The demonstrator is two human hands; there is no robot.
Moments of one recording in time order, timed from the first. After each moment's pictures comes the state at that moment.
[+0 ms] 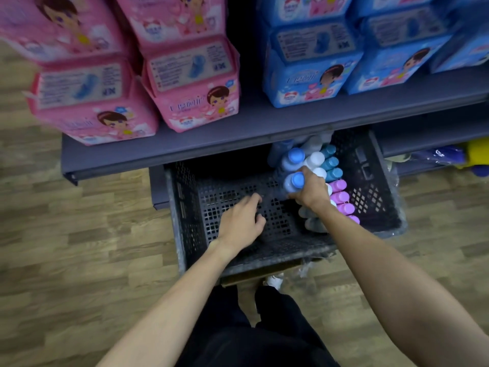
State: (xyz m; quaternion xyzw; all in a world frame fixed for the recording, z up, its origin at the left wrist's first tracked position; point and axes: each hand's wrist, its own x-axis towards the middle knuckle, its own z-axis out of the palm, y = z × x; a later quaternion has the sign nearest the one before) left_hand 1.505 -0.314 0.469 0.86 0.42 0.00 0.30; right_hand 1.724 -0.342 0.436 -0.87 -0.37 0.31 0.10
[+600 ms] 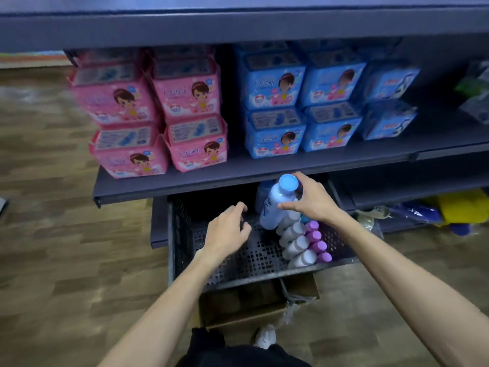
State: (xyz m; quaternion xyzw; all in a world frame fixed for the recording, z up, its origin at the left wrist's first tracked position) left_hand 1.518 -0.320 0.557 0.86 0.45 0.09 0.24; right_hand 1.753 -0.366 0.600 -0.75 -0.55 0.28 0.25
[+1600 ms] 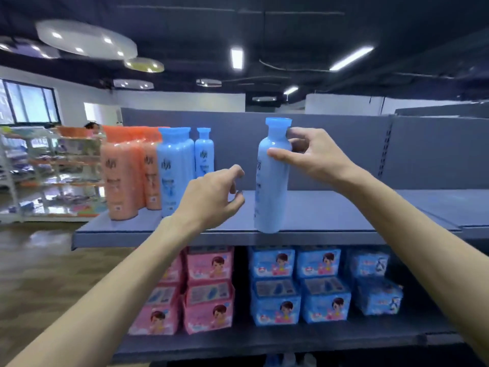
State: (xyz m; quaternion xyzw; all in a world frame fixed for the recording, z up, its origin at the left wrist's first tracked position) left_hand 1.527 -0.242 0.958 0.85 0.35 0.37 -0.11; right_hand 1.745 -0.314 1.030 -0.51 -0.71 0.07 0.47
